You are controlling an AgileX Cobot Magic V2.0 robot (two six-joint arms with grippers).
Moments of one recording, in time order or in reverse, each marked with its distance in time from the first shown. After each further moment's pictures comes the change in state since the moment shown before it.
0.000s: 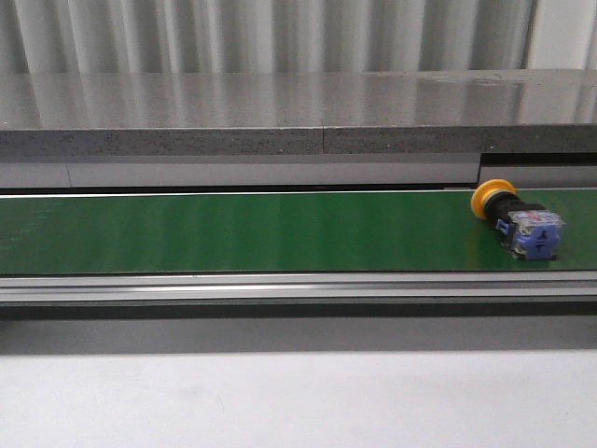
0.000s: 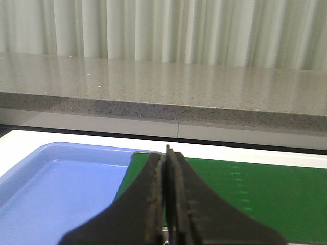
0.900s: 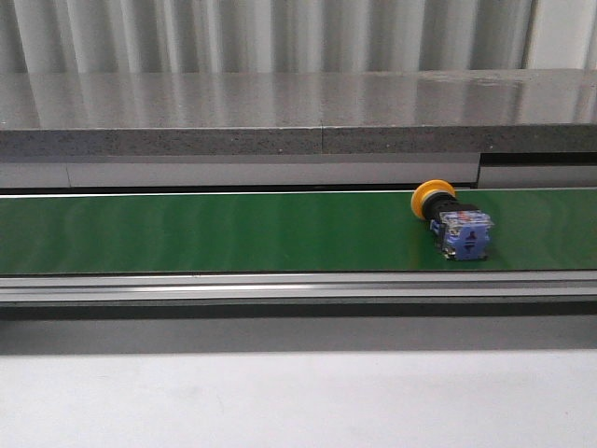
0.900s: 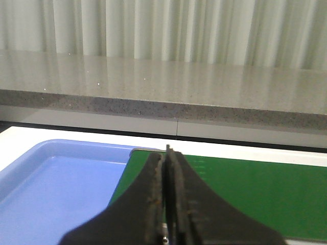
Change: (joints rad) left arm 0.000 0.000 0.000 -0.003 0.036 0.000; right arm 0.000 0.000 0.000 0.000 0.000 0.000
